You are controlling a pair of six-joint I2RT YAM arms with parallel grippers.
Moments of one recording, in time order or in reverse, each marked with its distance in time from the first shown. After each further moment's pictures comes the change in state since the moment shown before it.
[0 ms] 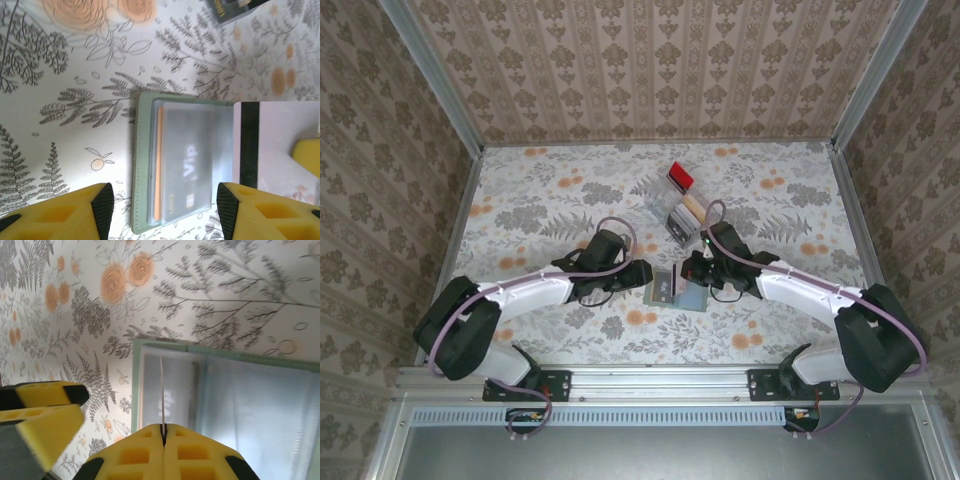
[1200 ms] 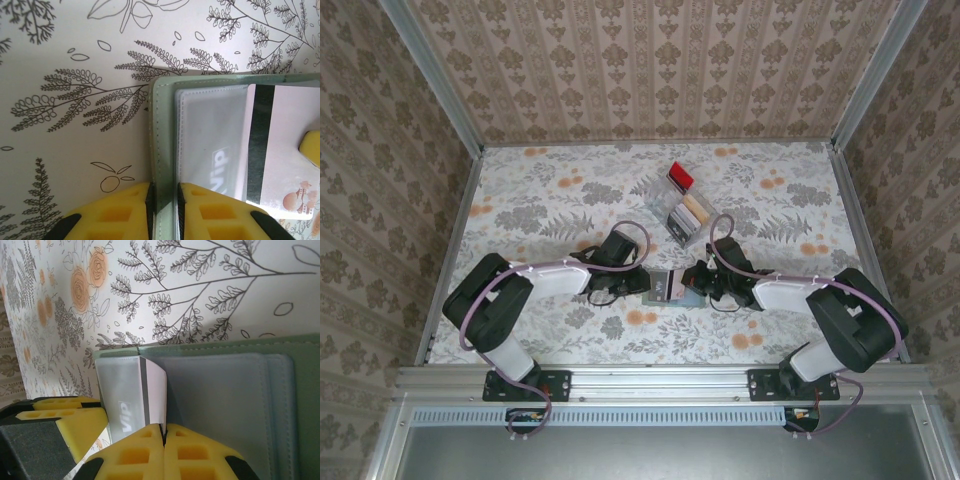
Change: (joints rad) left arm -0.005 0.204 0.075 -0.040 0.051 0.045; right arm -0.026 0.129 -0.201 0.407 -0.086 0.153
